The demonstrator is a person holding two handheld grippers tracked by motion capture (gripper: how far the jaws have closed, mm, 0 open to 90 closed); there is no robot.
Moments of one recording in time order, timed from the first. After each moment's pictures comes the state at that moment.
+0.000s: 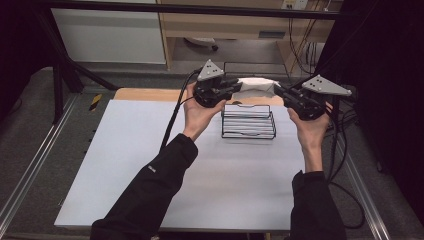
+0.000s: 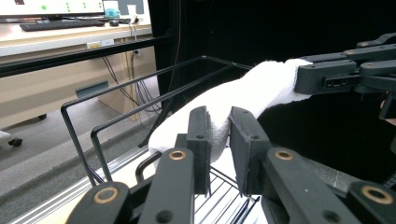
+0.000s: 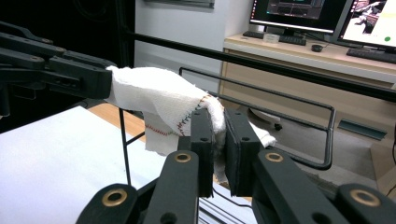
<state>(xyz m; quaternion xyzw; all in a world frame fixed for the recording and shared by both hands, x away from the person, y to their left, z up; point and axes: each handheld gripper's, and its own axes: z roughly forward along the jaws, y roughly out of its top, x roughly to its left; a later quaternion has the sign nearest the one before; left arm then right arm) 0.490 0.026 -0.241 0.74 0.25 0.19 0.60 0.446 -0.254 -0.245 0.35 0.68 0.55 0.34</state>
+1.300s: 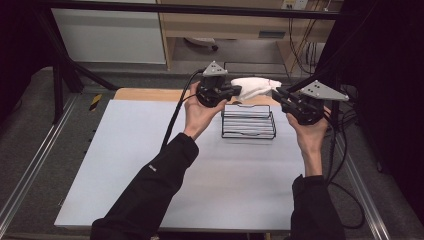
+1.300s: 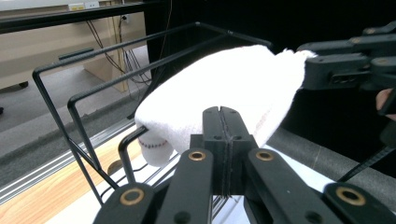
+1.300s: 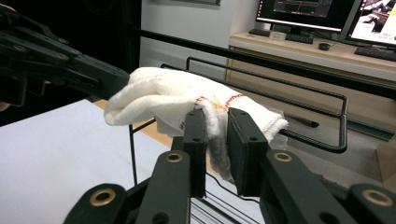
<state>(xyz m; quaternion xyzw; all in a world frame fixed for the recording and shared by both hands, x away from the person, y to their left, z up) 0.497 0.019 -0.246 0.77 0.27 0.15 0.55 0.442 -0.253 -0.255 0.34 0.69 0.55 0.33</state>
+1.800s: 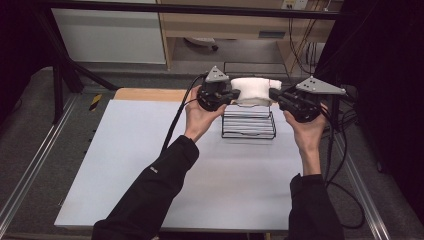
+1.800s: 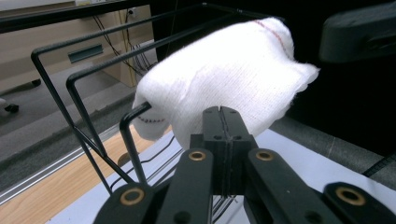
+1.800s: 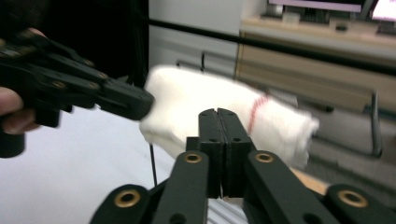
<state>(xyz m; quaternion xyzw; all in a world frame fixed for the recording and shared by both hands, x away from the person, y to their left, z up) 0.498 0.016 -0.260 0.78 0.27 0.17 0.54 0.445 -0.243 -0.248 0.36 0.71 0.53 0.29</state>
